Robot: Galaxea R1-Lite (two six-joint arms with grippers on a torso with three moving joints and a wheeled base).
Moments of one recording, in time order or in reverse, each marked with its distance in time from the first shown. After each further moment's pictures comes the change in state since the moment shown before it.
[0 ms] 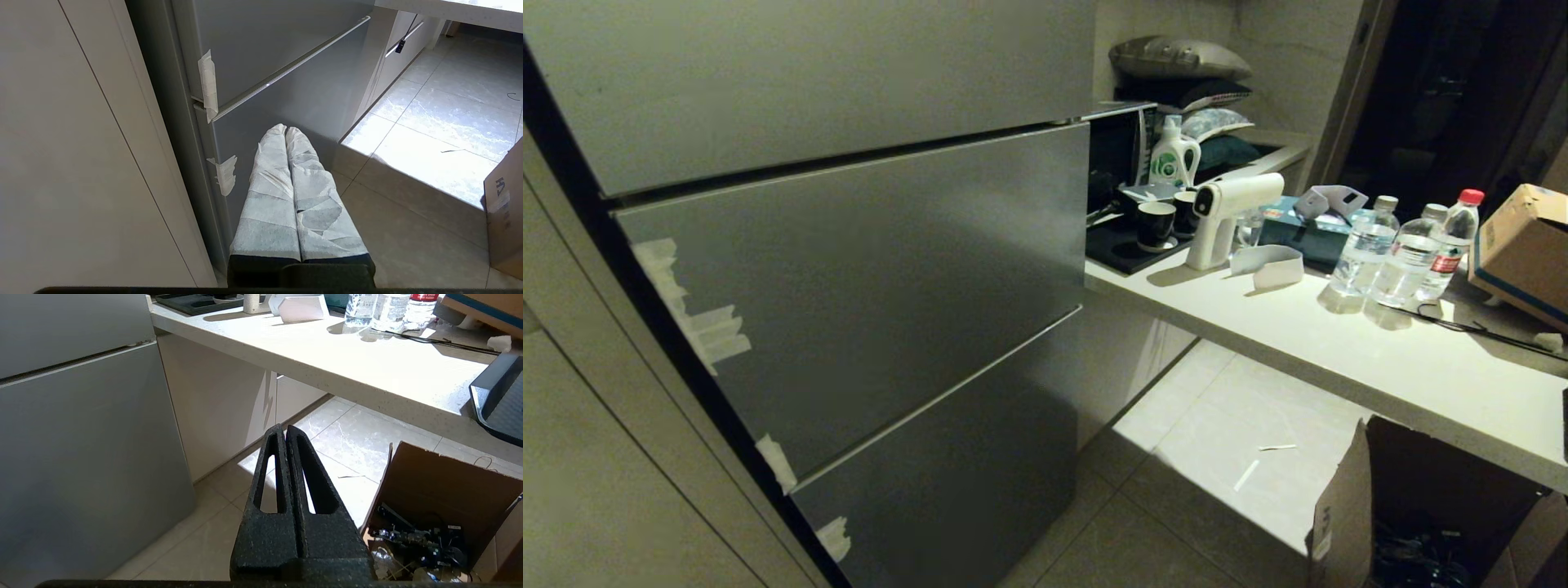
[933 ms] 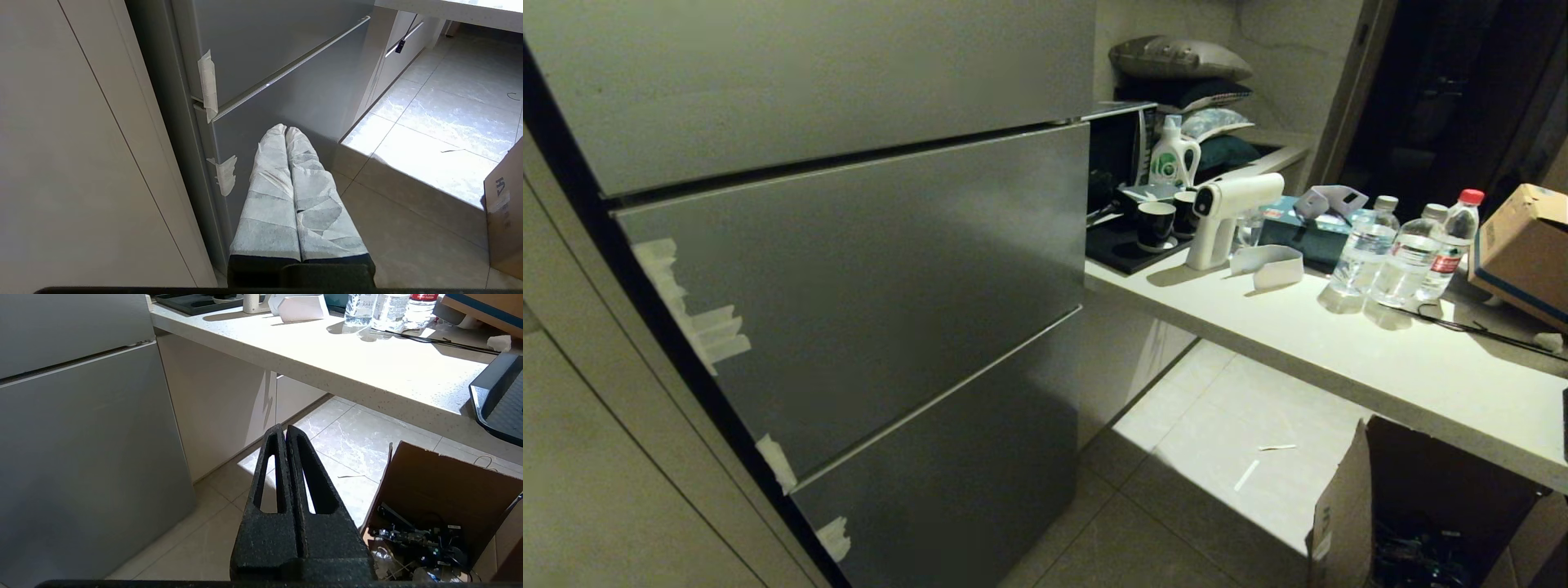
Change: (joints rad) left arm 0.000 0.000 0.000 0.000 0.000 0.000; right arm 0.000 -0.001 0.000 0.000 -0.001 0.001
